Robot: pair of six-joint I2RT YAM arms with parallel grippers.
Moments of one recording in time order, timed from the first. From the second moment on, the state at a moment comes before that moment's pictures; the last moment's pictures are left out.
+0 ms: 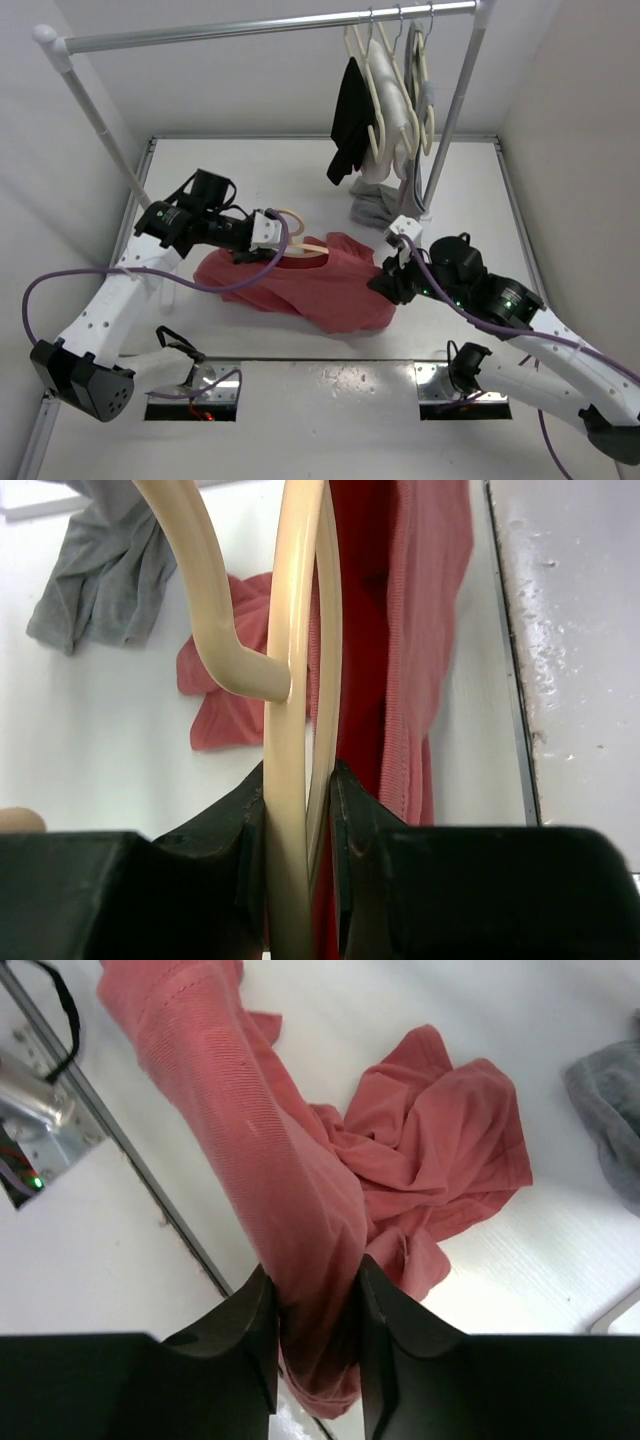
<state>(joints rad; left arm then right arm) -0.38 1.16 1.25 -1.01 0.84 1.05 0.82 0.76 0.82 -0.57 -0.08 0.07</state>
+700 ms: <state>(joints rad) -0.34 1.10 1.26 -1.03 0.89 1.14 0.79 0.81 0.89 -0.69 0.02 0.23</state>
